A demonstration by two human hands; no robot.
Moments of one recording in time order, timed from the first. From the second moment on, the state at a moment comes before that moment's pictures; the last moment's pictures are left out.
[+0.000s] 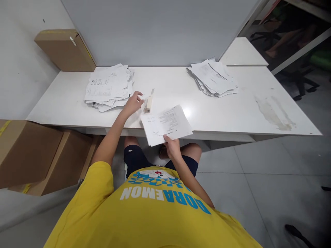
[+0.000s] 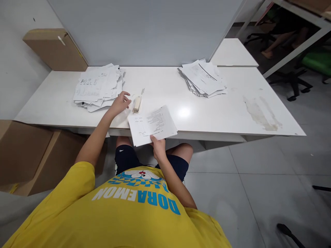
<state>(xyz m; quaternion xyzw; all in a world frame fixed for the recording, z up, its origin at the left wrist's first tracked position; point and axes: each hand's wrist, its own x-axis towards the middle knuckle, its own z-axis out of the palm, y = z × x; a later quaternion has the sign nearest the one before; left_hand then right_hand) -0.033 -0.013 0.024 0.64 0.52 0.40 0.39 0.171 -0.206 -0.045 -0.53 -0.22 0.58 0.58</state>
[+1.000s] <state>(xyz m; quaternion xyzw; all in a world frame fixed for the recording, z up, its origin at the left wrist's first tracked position) -0.020 -0.016 -0.017 0.86 0.43 0.25 0.13 0.158 -0.160 -0.043 -0.63 -0.29 0.42 0.59</state>
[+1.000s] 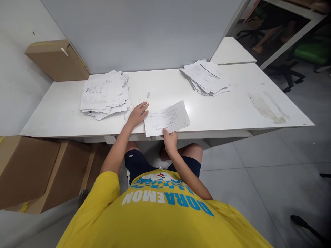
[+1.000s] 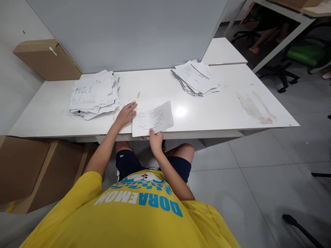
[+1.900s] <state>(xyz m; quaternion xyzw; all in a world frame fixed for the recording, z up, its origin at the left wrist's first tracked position) -0.015 -0.023 -0.009 0.87 0.45 0.20 0.05 0.170 -0.170 -0.044 -0.60 -0.23 0.48 0.60</state>
